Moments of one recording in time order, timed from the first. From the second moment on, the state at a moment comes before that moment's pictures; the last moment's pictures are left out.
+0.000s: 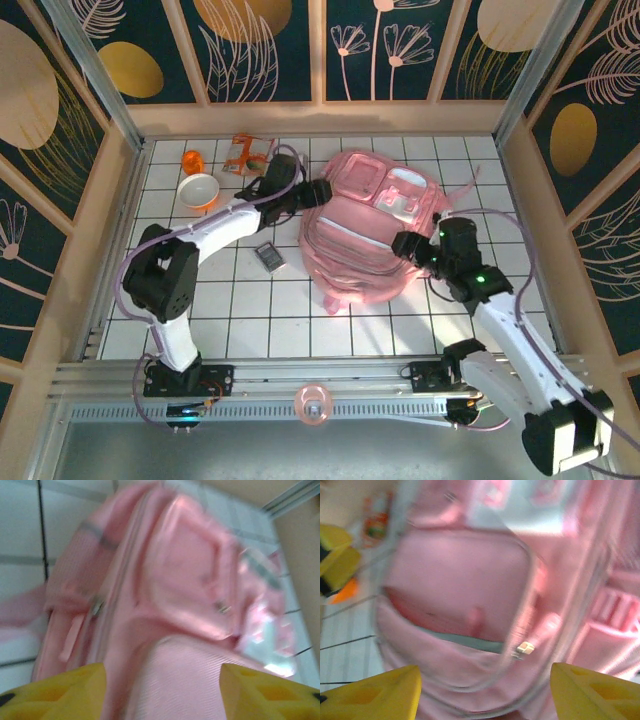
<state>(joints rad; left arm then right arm) -0.57 1.84 1.28 -0.11 0.16 -0.69 0.32 0.86 0.60 -0.47 -0.16 0.68</state>
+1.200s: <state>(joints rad) -0.46 1.34 0.77 0.03 0.25 -0.81 0.61 0.93 0.82 -0.36 -0.13 -0.05</state>
